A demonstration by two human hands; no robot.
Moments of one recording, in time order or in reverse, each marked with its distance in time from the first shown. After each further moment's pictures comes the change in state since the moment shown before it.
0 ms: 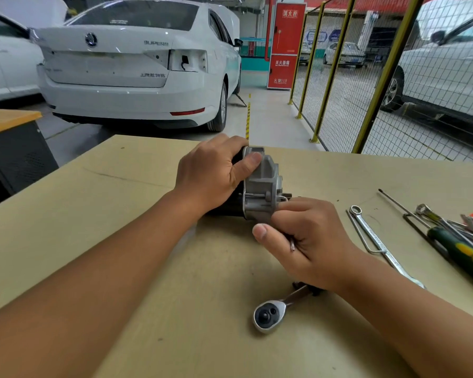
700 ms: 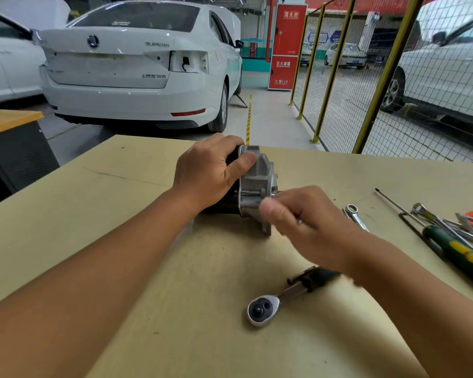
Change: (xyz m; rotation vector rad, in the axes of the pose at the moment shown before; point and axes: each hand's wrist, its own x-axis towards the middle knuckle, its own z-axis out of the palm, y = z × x) left_hand -0.001 -0.004 0.003 -0.045 0.049 0.023; right_hand 0.014 -0.001 -0.020 0.190 -0.270 0.240
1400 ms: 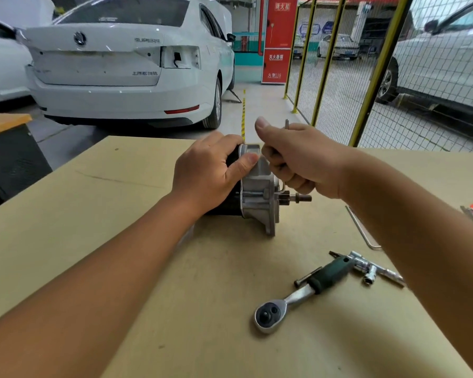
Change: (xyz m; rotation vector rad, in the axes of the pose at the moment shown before) left_hand -0.001 -0.002 0.004 -0.006 0.020 0.023; right_hand 0.077 -0.006 -0.039 0.433 -0.096 0.577
